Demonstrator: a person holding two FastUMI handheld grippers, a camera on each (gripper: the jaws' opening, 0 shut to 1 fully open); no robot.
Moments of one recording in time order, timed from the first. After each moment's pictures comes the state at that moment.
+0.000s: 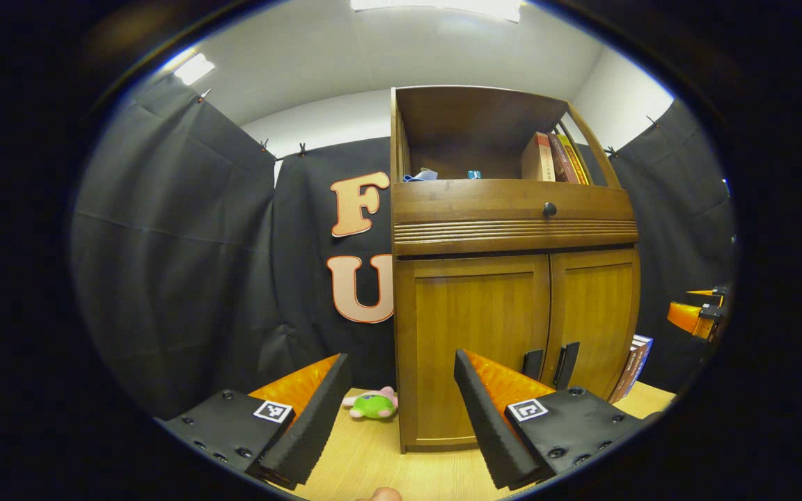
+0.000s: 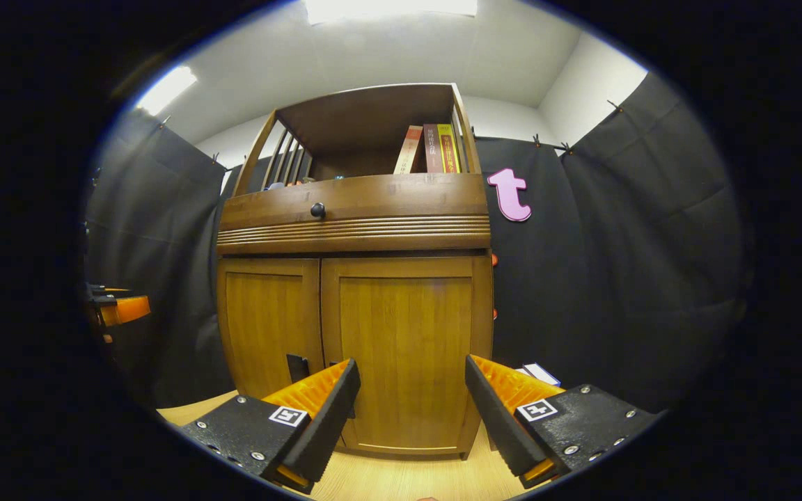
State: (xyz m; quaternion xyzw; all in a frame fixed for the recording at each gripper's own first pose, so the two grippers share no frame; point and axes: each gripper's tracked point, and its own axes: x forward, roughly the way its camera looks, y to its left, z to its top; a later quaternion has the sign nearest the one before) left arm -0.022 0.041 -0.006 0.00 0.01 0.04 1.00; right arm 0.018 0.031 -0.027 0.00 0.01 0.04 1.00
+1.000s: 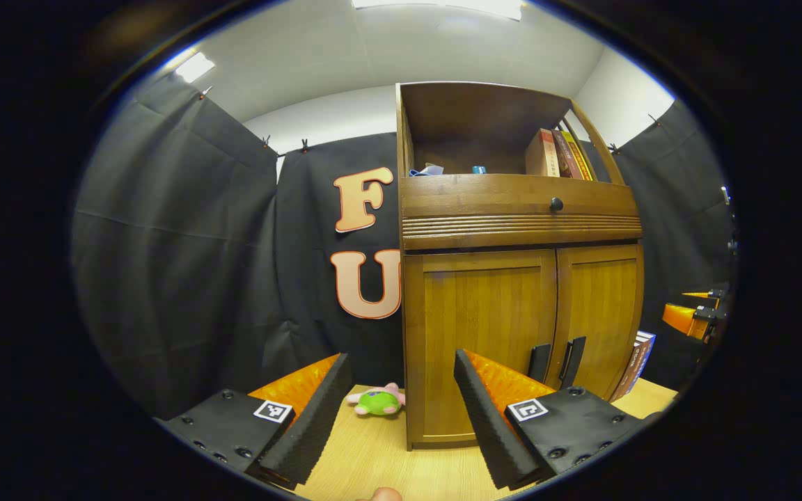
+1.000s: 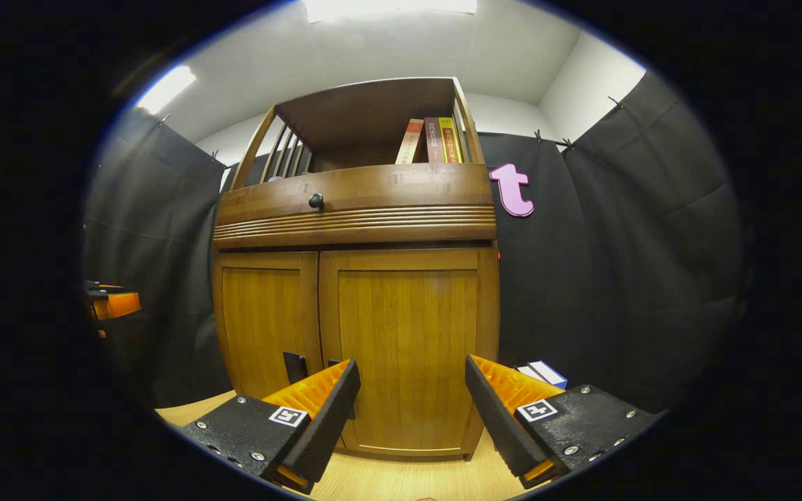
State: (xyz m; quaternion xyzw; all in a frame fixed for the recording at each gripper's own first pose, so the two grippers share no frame) left arm -0.022 0.053 -0.011 0.00 0.02 0.04 1.00; right arm 0.034 0.034 -0.051 0.01 0.03 0.04 1.00
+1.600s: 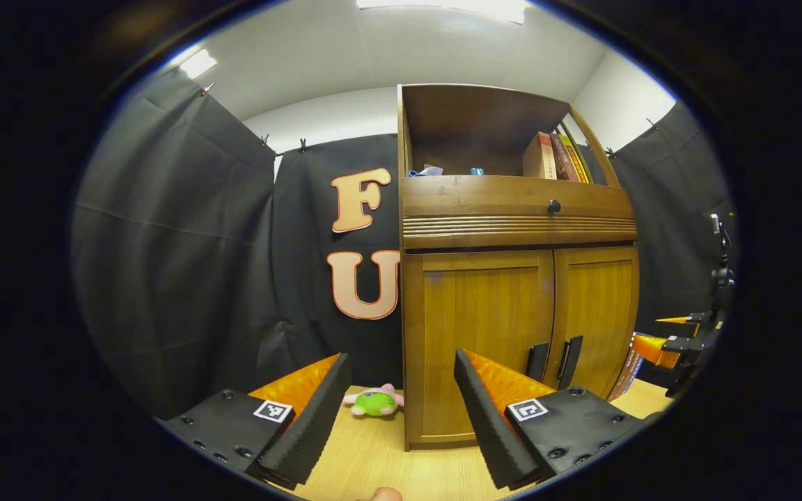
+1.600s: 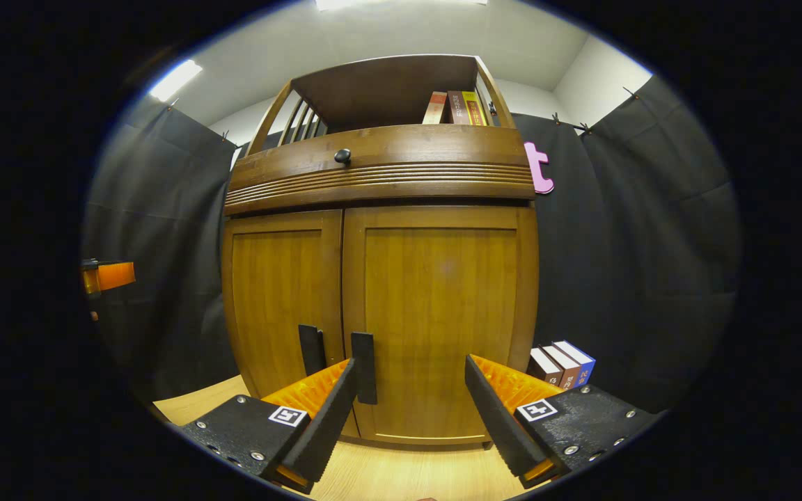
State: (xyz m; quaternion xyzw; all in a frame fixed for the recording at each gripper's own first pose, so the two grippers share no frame) left arm -0.020 0.051 -0.011 0.00 0.01 0.03 1.00; right arm 0.048 0.087 -0.102 0.00 0.07 0.07 1.00
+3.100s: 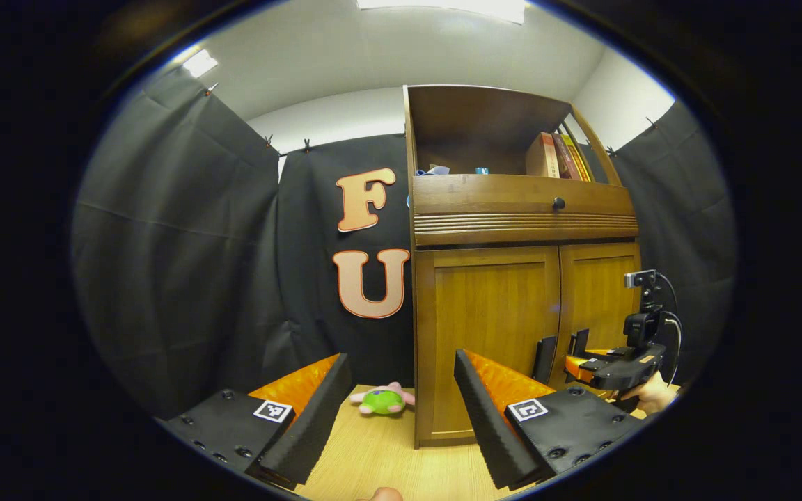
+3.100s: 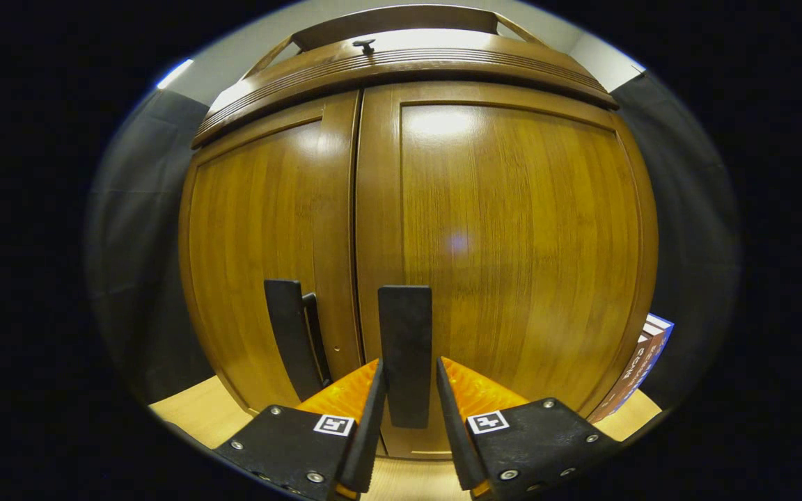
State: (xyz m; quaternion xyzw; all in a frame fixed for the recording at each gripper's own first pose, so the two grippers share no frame) left arm -0.023 0.055 -0.015 0.00 0.01 0.03 1.00; right arm 0.162 0.158 -0.221 0.02 0.14 0.08 0.99
